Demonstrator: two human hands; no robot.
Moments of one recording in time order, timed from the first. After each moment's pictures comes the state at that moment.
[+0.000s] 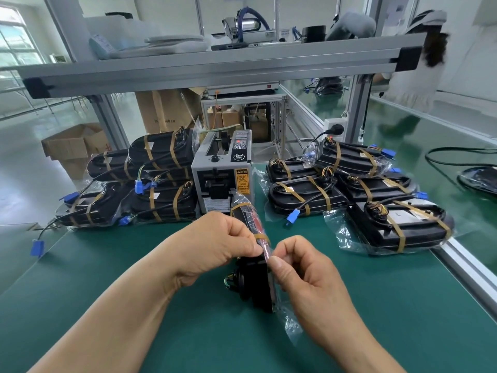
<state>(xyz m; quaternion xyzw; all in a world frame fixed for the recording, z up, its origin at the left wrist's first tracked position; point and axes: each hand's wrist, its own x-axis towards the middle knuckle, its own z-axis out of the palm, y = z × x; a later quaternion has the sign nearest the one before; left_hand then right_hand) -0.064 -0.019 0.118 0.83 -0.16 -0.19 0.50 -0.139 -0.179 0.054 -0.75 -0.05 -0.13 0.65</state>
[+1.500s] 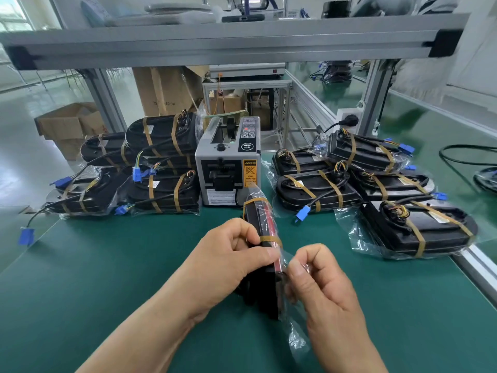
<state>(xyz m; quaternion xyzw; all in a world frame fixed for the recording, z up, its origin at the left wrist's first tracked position) -0.072 -0.020 0.083 0.76 -0.10 -0.14 0.63 -0.136 -0.166 0.037 -0.69 -0.01 -0.14 0.71</state>
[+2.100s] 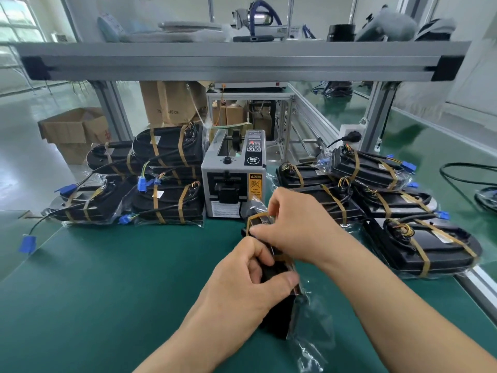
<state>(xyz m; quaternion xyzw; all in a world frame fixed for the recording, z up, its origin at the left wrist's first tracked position) -0.083 -0.025 0.066 0.83 -0.11 -0.03 0.55 -0.030 -0.166 0.115 -0.96 -0.04 -0.08 0.27</state>
